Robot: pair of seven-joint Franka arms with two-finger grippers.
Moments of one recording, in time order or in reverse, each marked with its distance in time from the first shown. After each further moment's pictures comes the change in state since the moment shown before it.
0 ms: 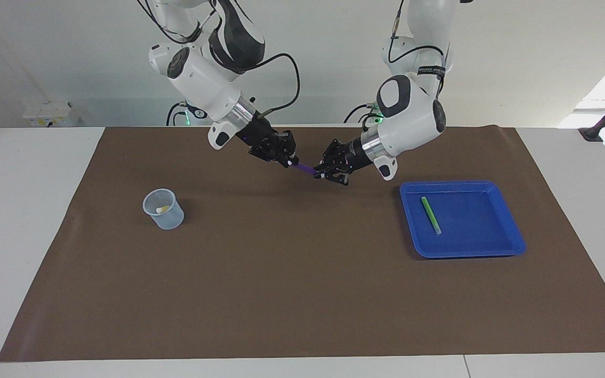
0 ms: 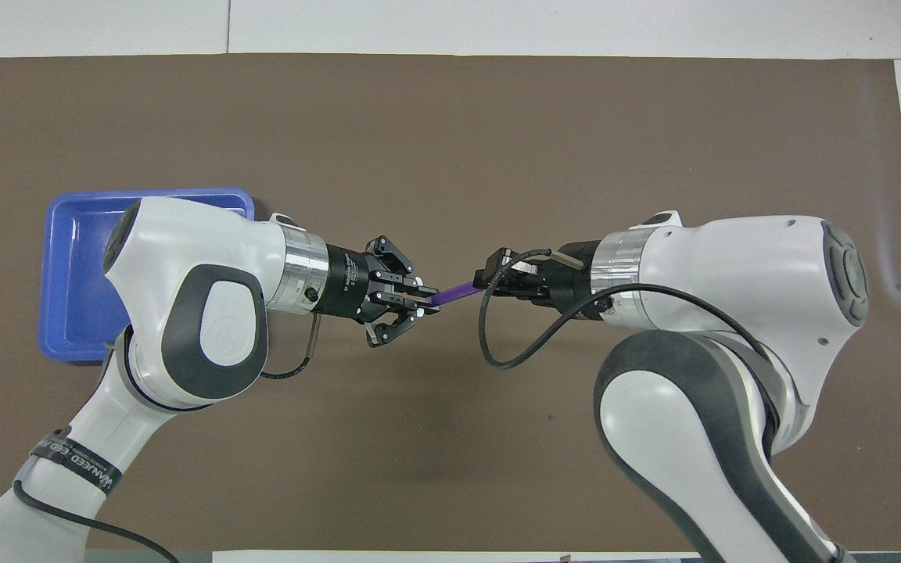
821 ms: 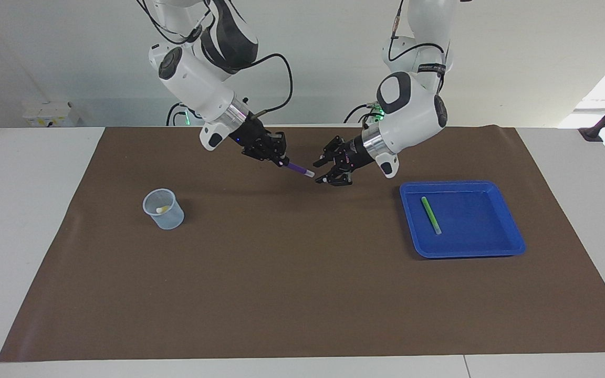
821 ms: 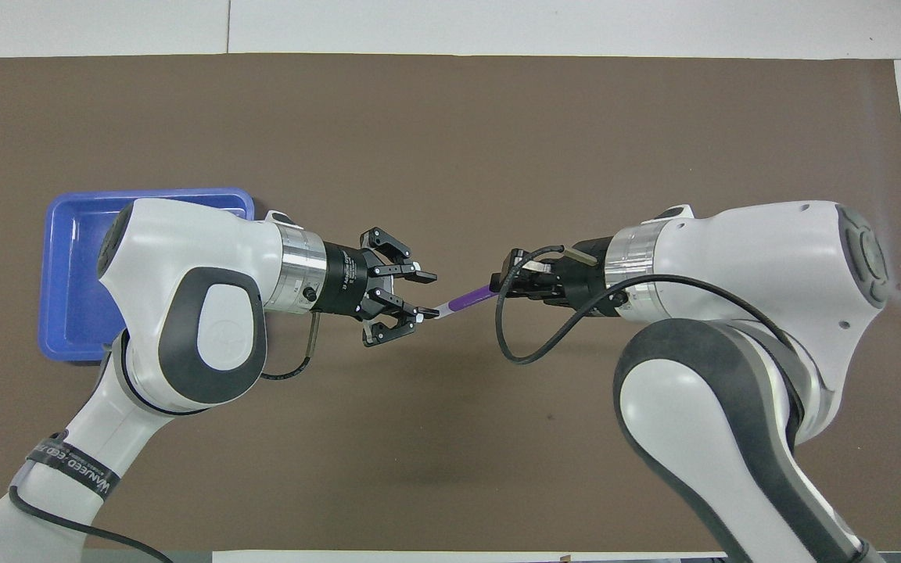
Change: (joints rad) left arm -0.005 -0.024 0.001 -0.001 0.000 0.040 0.010; right arm -0.077 0.004 -0.005 0.074 -0.203 -0.203 -0.026
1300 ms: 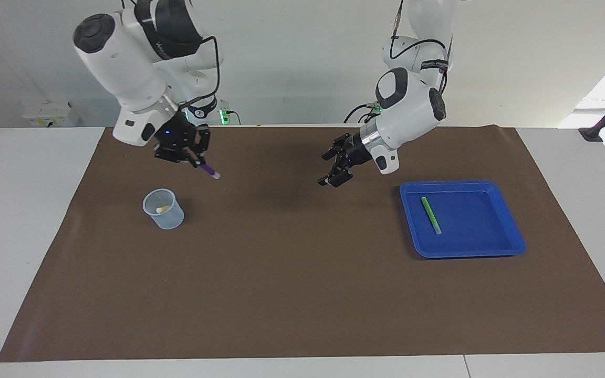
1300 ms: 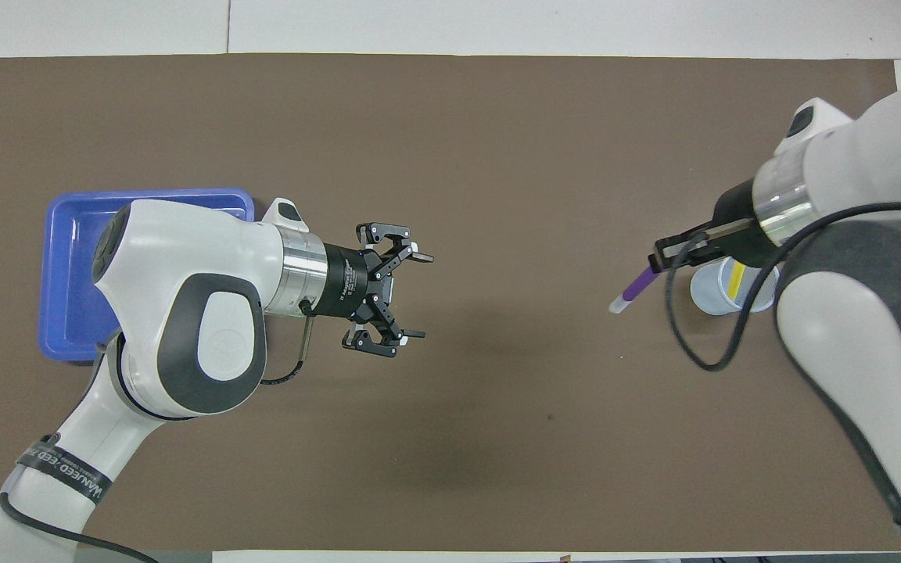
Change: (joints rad) left arm -0.008 -0.007 0.001 -0.001 0.217 -0.049 0.302; right arm -0.265 0.108 -0.011 0.338 -0.424 -0.401 -0.737
